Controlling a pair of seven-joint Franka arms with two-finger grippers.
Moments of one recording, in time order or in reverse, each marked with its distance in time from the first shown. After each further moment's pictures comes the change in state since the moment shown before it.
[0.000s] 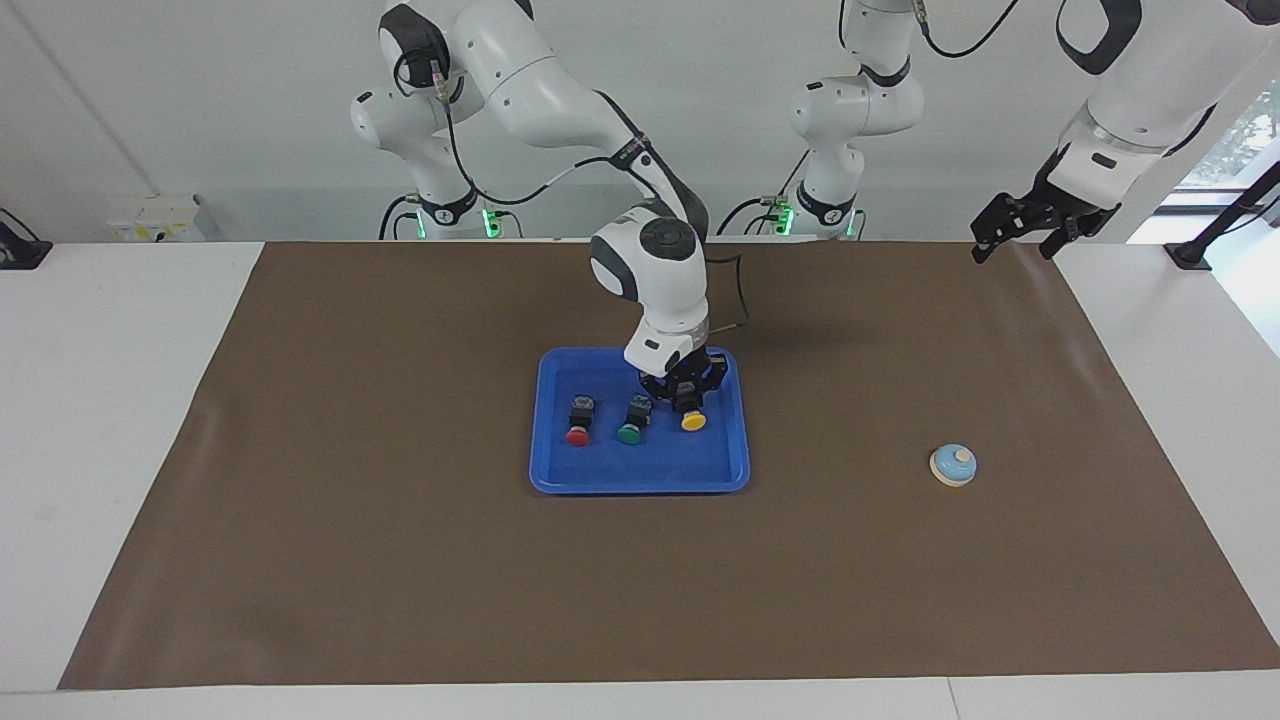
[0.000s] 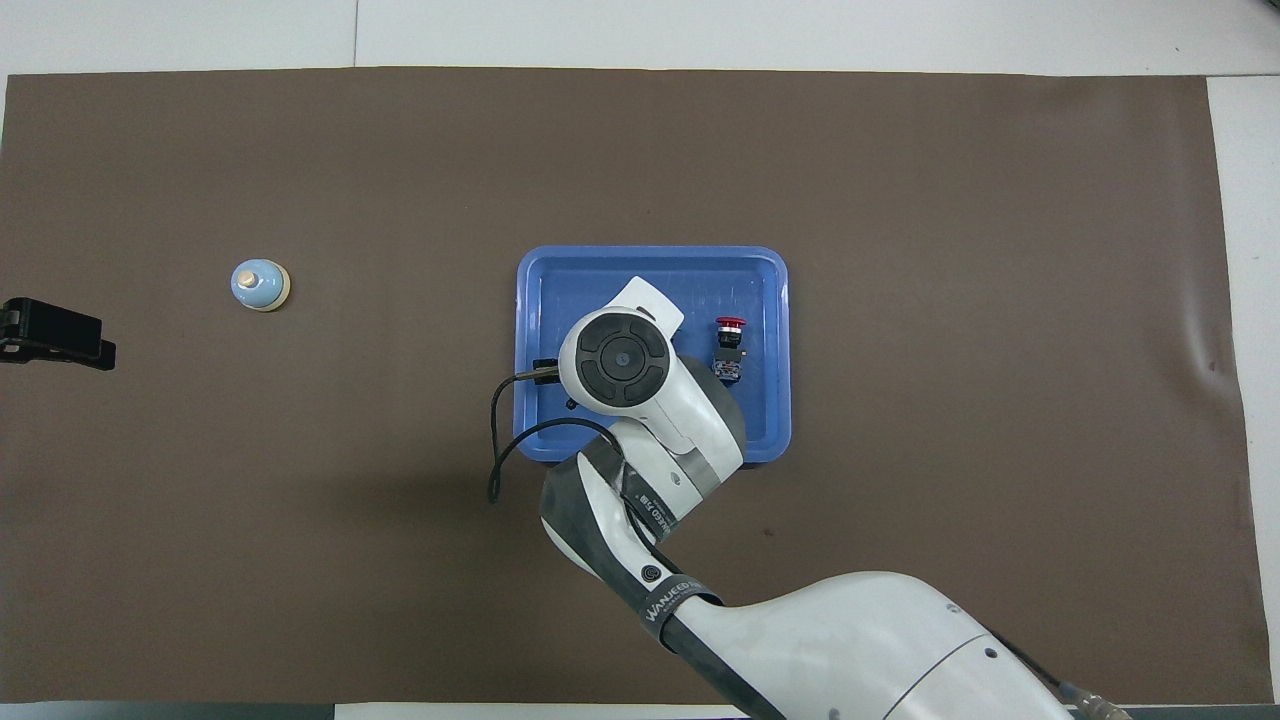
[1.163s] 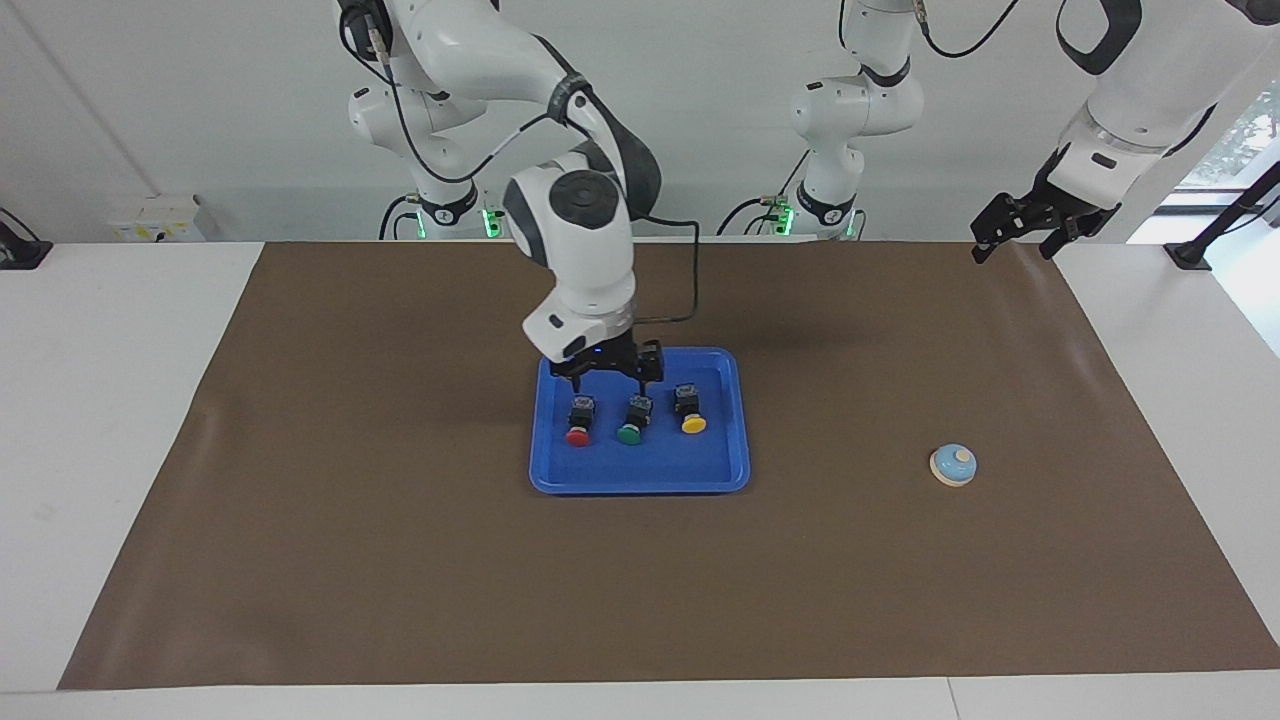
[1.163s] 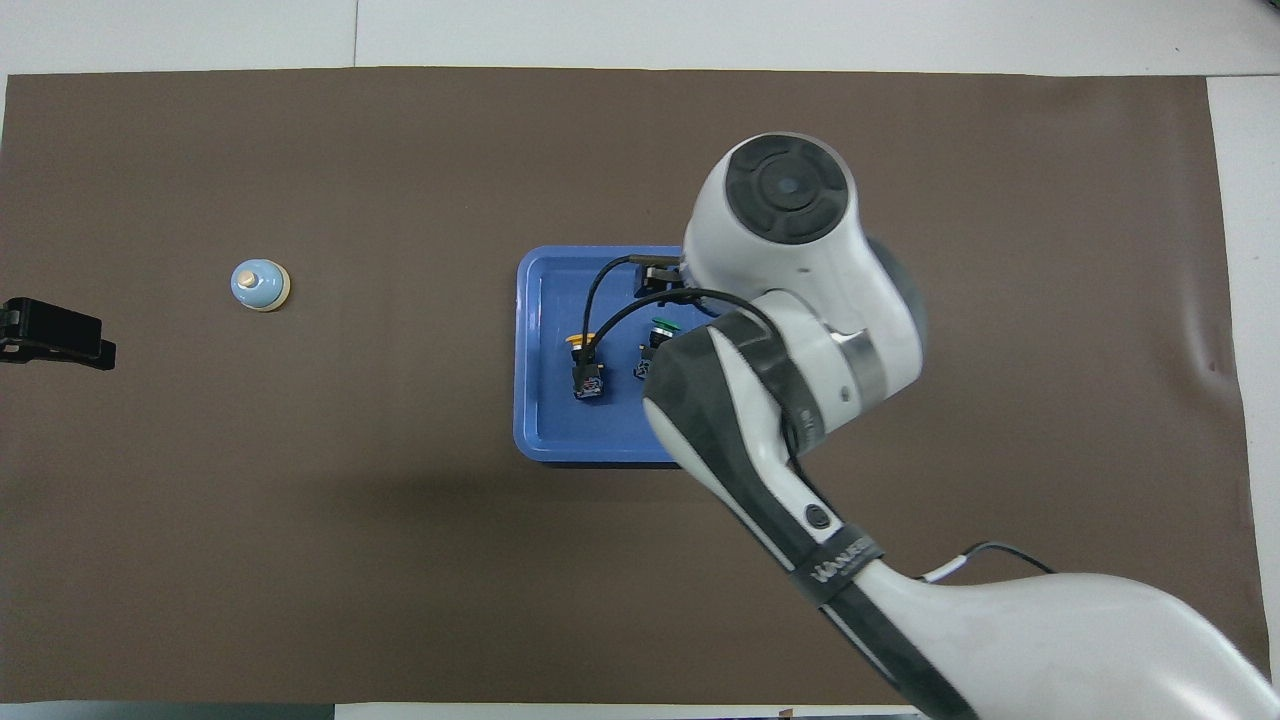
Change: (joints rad) left arm 0.000 0.000 0.000 0.000 0.000 0.000 0.000; right arm -0.244 -0.183 -0.021 0.174 -0.001 -0.487 -0.017
